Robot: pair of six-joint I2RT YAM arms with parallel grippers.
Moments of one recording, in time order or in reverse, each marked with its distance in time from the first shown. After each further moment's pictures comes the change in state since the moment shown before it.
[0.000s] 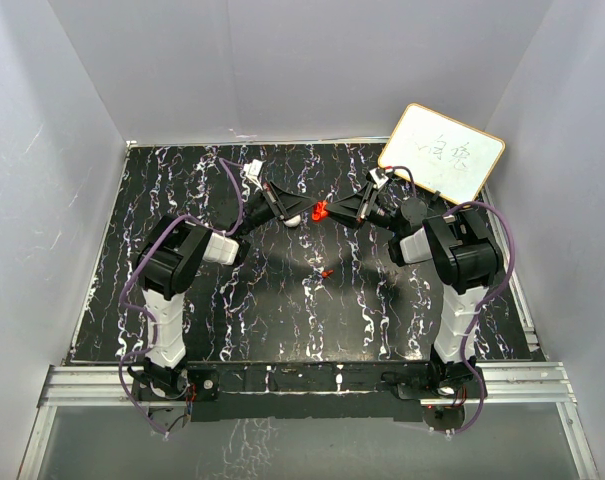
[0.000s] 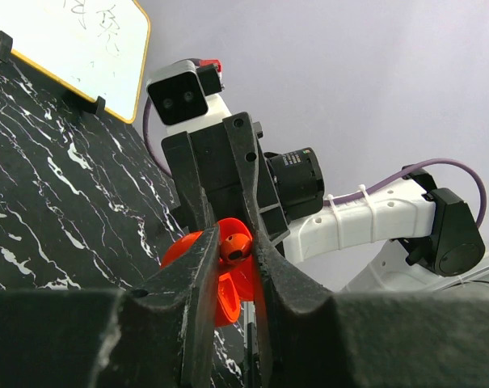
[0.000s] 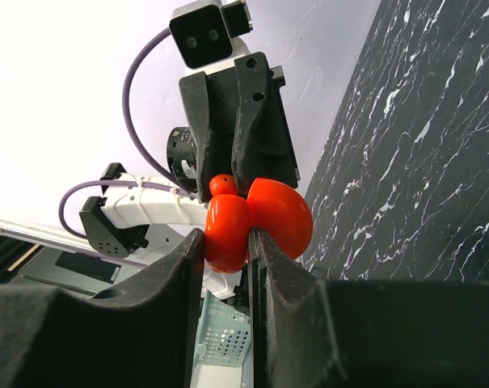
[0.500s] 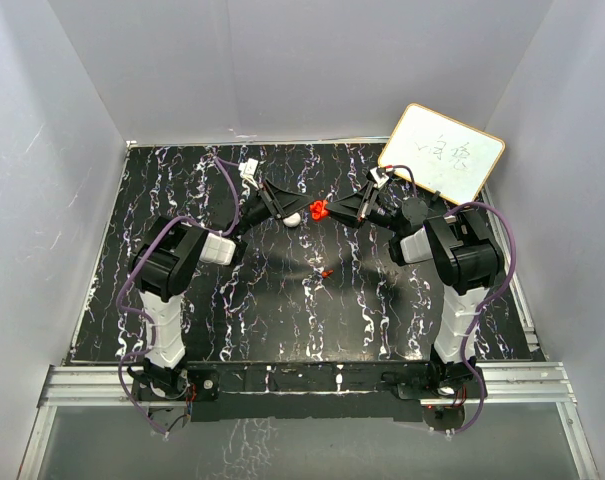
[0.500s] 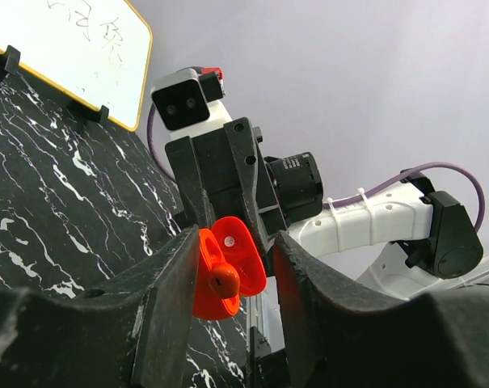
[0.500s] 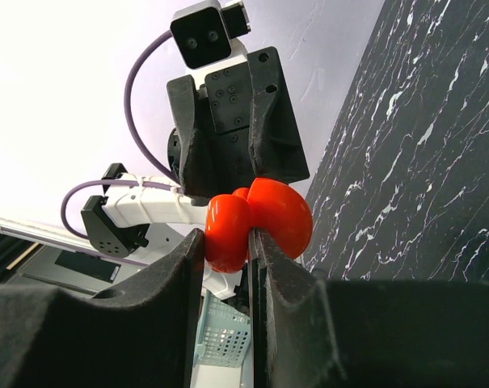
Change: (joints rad) left arm 0.016 -0.028 -0.019 0.000 -0.004 0.008; right arm 0.000 -0.011 0.000 0.000 0.000 0.000
